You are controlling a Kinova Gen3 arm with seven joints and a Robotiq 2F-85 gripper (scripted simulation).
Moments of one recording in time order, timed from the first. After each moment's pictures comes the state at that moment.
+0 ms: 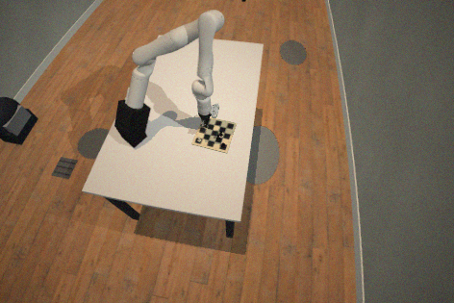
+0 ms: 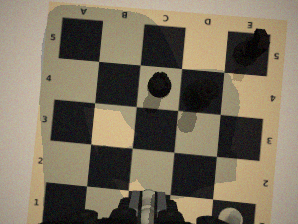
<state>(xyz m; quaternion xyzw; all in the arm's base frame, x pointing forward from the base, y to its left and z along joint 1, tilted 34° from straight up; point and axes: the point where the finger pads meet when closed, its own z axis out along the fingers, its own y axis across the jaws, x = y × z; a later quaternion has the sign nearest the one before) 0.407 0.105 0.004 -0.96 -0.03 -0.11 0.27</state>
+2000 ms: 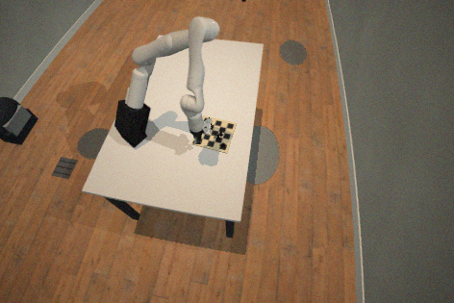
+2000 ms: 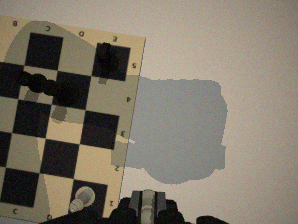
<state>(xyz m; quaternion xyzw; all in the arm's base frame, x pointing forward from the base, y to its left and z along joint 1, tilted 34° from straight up) 0.415 -0.037 -0.027 -0.96 -0.05 -0.13 0.26</state>
